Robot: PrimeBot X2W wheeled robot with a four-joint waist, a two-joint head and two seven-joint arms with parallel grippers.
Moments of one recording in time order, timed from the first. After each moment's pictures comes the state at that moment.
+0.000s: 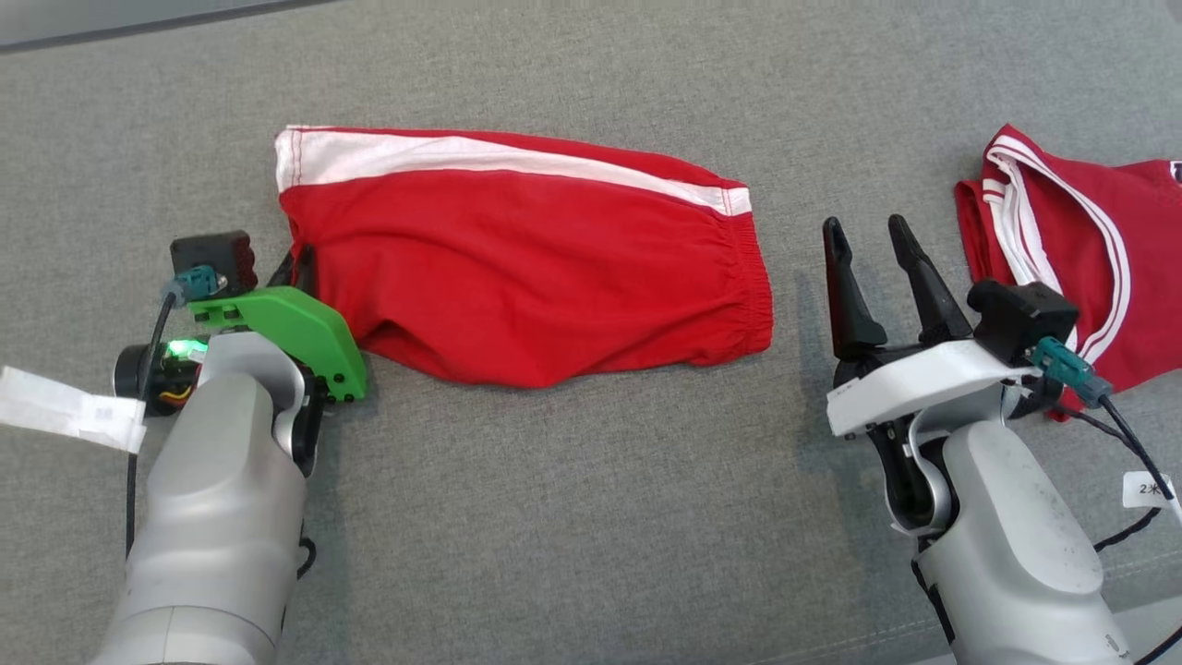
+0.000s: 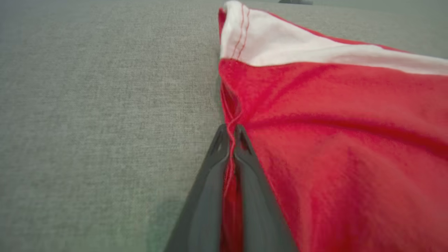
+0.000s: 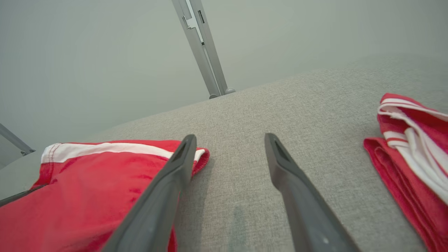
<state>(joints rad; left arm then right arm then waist) -0.84 0.07 -0.02 1.18 -0.18 -0.11 -0.15 -0.44 -0.05 0.12 0.38 0.37 0.13 -0.26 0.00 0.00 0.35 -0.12</state>
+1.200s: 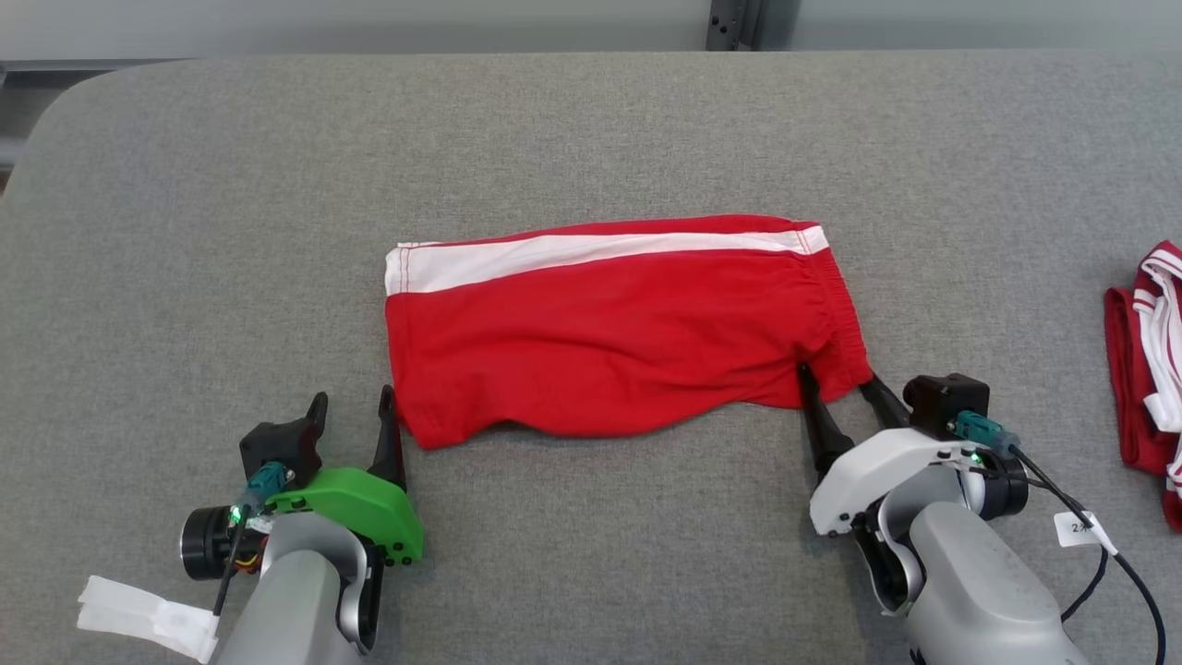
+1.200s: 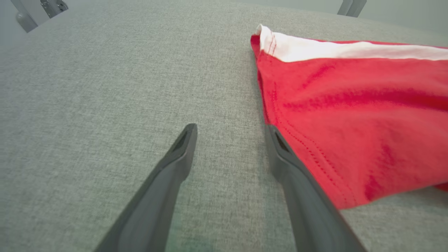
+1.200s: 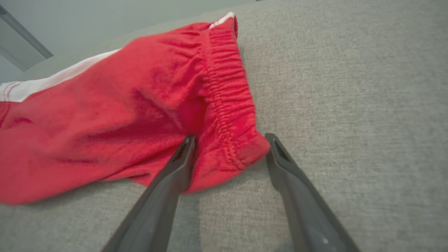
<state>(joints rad) -0.40 0.05 -0.16 0.77 -0.29 0.00 -0.26 -0.44 -0.05 0.19 0.78 0.34 0.13 -0.27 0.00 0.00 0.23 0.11</state>
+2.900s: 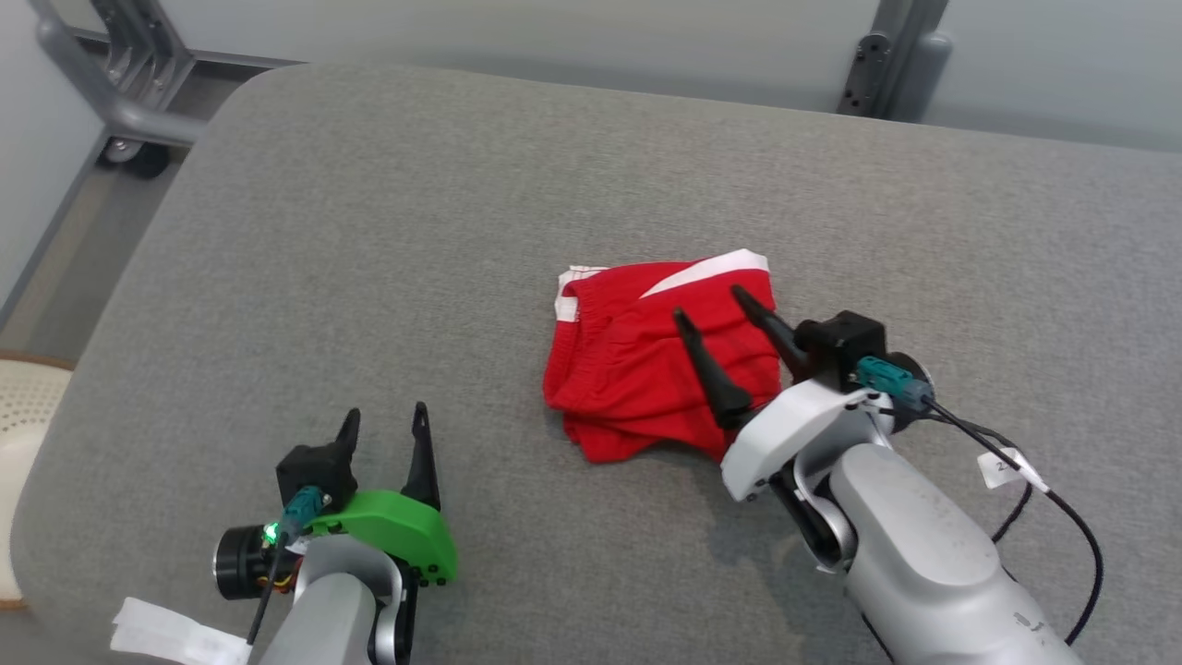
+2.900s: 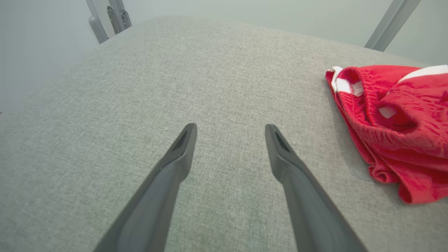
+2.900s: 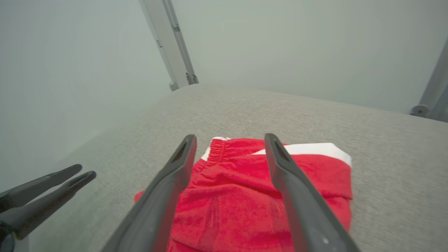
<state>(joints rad) -0.33 0.05 -0.30 0.67 -0.39 0.09 -0.26 -0.54 -0.05 0.47 0.62 0.38 0.13 -0.26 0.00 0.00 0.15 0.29</state>
